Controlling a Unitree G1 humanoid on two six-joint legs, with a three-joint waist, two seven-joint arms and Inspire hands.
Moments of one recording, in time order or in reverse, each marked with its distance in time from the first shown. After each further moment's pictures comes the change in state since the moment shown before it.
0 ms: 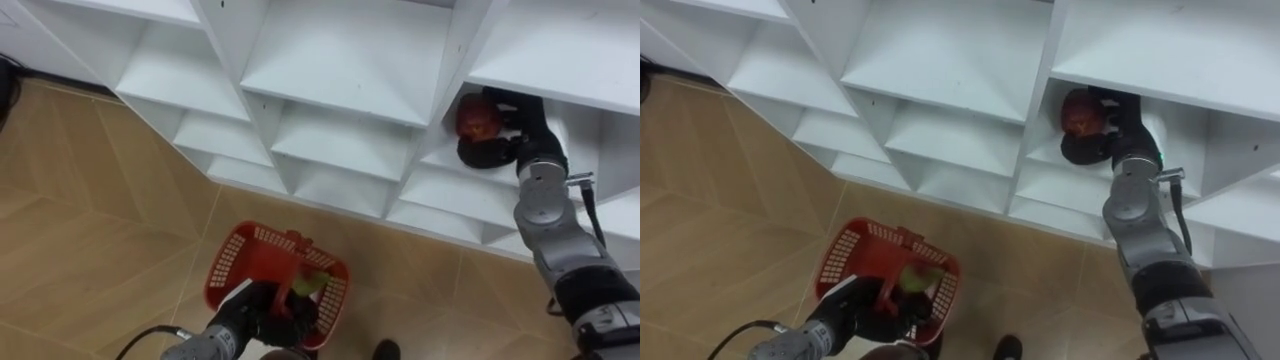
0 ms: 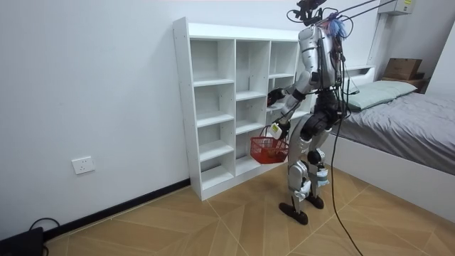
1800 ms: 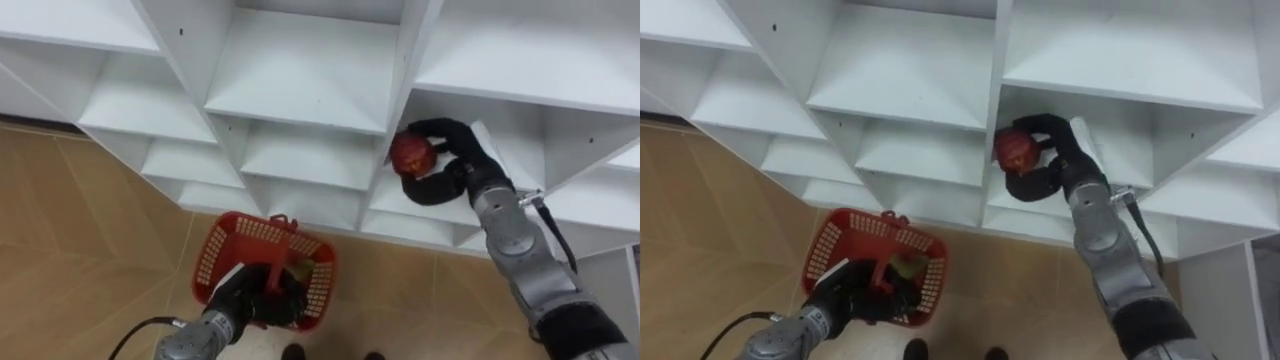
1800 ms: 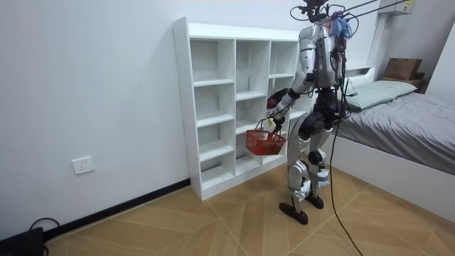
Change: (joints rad) left arm -0.040 -0.001 0.018 0.014 -0.094 -0.026 0.043; right arm 0.205 0.048 0.115 -0.229 -0.028 0.024 0.234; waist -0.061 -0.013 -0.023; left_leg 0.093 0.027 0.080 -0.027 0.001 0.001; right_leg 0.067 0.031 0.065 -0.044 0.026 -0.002
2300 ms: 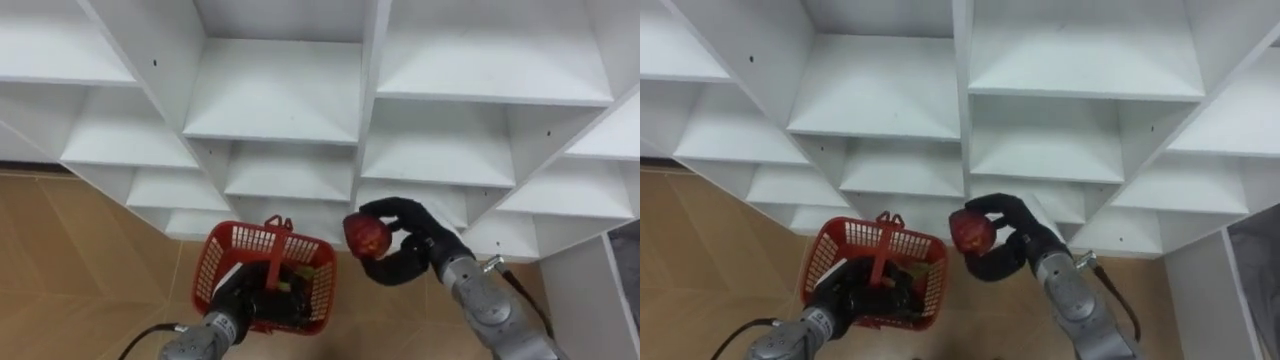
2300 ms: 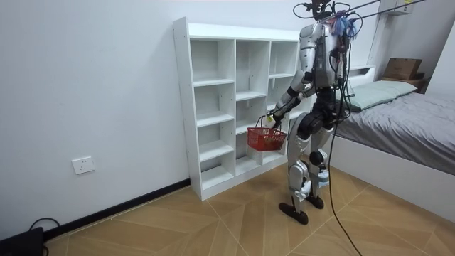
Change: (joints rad) left arm 0.016 -0.022 -0.002 0.004 -0.092 -0.020 0.023; right arm 0.200 0.046 0.073 -0.103 0.001 -0.009 0.140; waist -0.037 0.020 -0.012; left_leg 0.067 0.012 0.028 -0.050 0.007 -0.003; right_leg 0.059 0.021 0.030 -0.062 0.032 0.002
